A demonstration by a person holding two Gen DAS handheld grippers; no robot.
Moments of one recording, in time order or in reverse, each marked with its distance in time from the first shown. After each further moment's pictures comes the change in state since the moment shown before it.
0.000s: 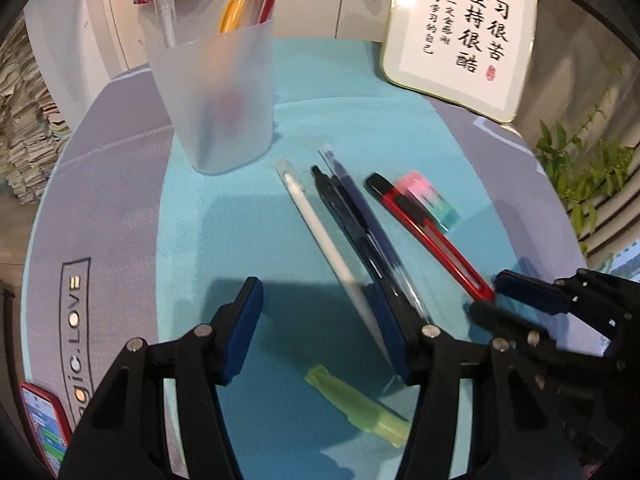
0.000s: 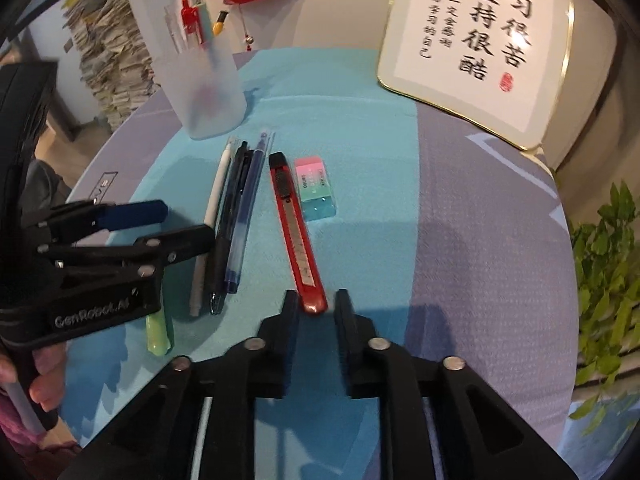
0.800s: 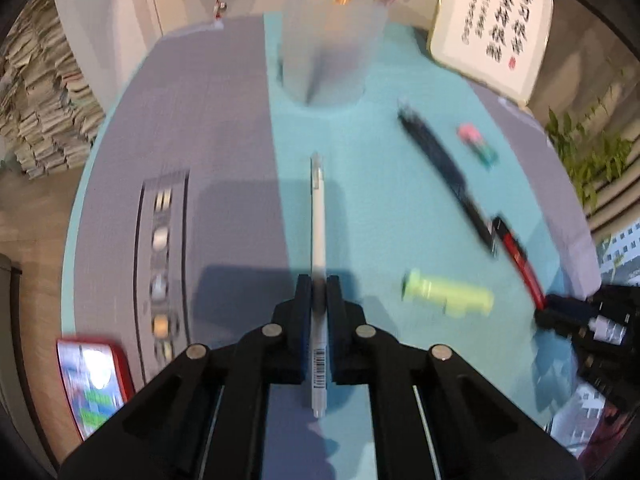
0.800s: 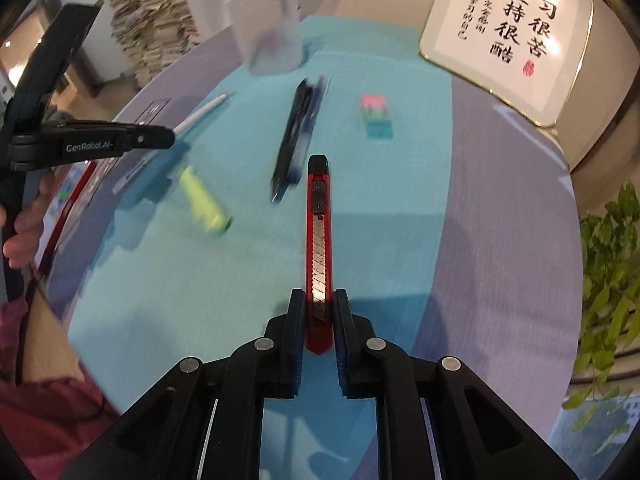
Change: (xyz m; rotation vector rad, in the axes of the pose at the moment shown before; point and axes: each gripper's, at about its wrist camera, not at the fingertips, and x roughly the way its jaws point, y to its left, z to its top) left arm -0.039 0.072 -0.055 -0.021 0.100 -0.001; right arm -0.033 0.024 -0.059 -0.100 0.110 0.061
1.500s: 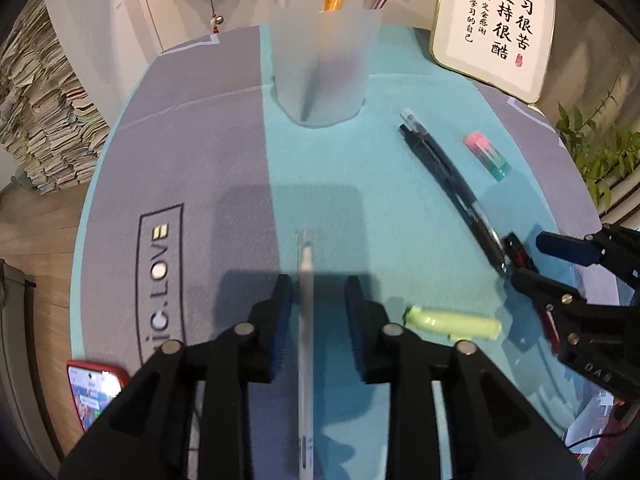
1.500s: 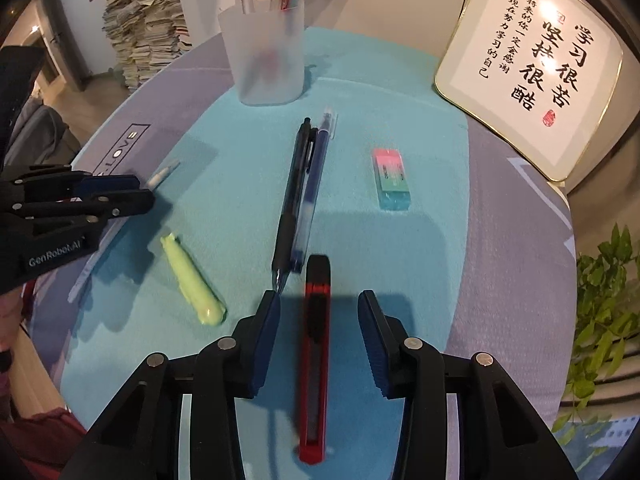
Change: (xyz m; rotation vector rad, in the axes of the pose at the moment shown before) left arm 0.010 -0.011 0.025 0.034 -0.039 0.064; right arm 0.024 0.011 0.064 -0.018 -0.018 -0.095
